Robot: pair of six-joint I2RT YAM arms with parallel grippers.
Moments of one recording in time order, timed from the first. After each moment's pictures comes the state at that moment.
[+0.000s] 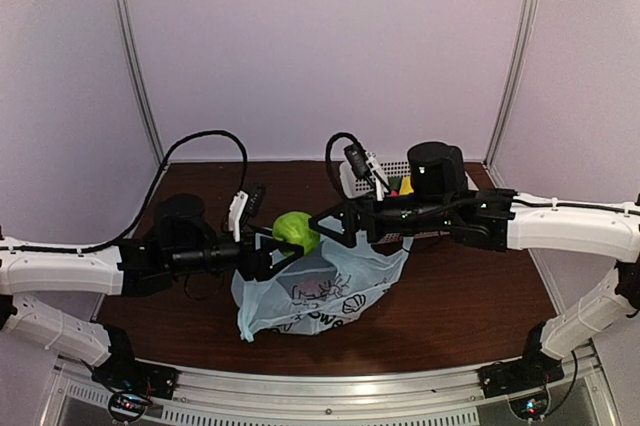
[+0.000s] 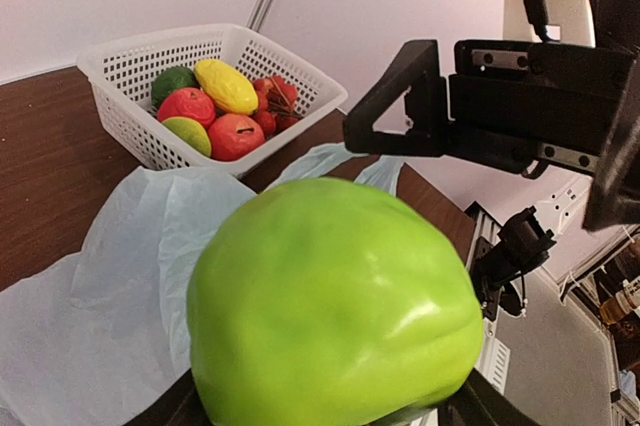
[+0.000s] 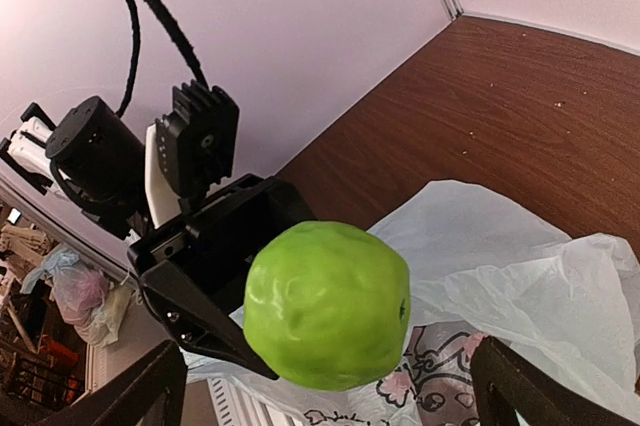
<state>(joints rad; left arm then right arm) -0.96 1.15 0.61 0.30 0.20 -0.44 0.96 1.39 1.06 0.03 -0.30 0.50</state>
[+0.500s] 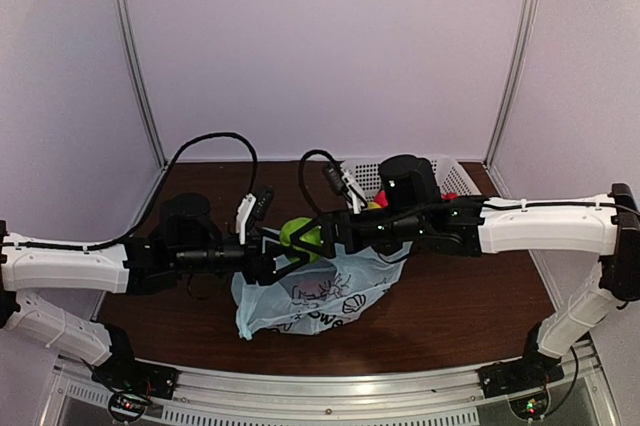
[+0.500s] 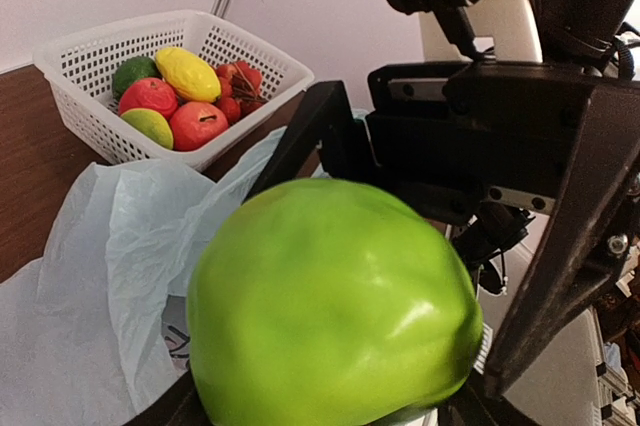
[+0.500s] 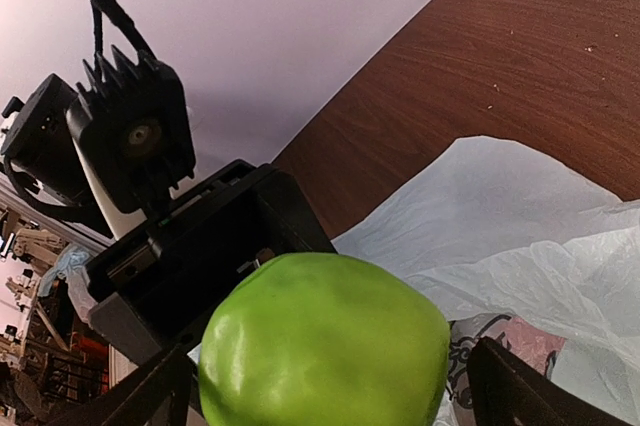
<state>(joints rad) -0.96 1.20 0.63 0.31 0.30 -0.42 1.00 1.51 1.09 0.06 -0.33 0.58</state>
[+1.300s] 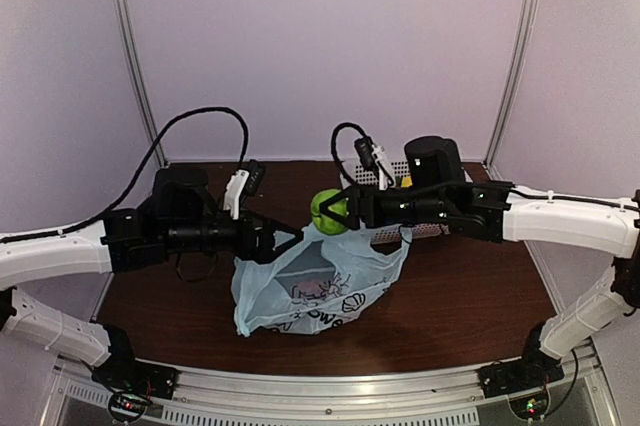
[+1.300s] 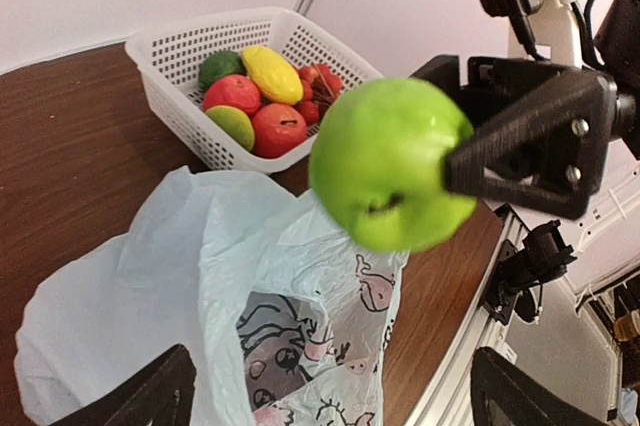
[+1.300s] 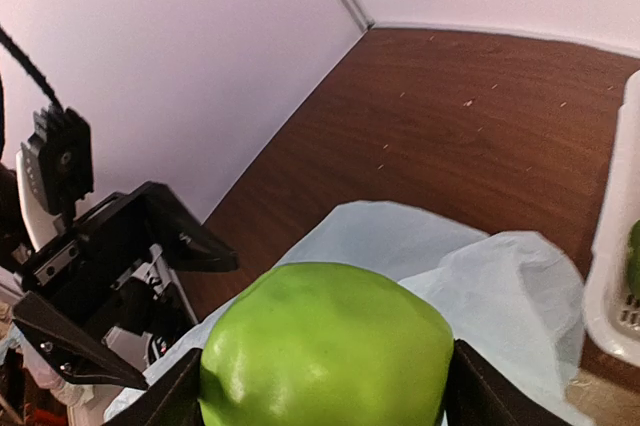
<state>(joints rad) -0.95 1.16 0.81 -0.03 0.14 -0.45 0.93 1.44 1.10 -0.02 -0.20 0.58</state>
